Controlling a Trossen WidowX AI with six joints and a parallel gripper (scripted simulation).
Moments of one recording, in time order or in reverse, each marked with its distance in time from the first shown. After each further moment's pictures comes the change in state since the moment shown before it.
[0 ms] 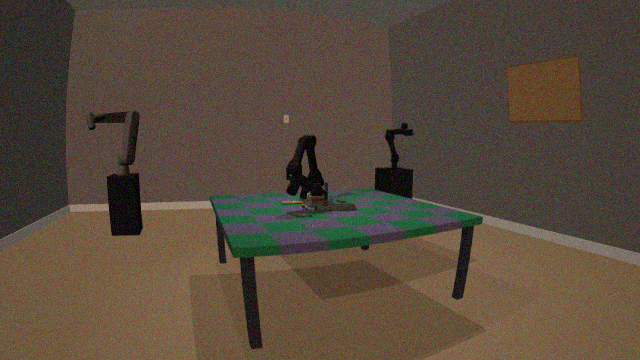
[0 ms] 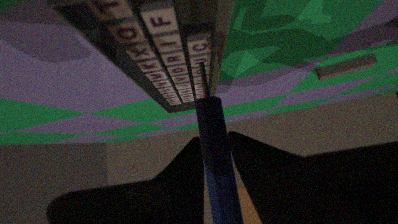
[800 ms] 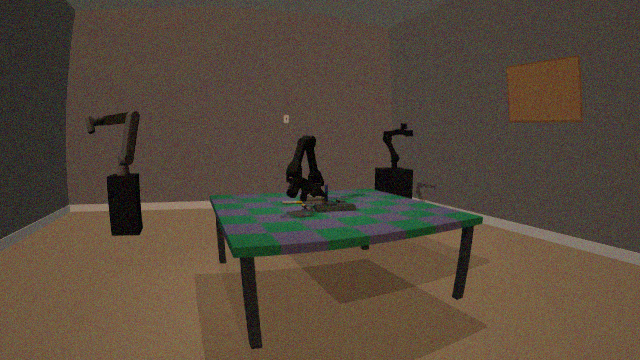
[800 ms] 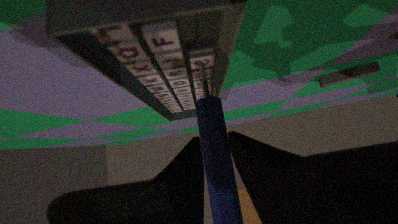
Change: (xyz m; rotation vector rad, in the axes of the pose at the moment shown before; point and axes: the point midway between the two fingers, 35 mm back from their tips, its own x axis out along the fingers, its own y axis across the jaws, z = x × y) arm 0.006 0.000 0.011 0.000 0.000 0.000
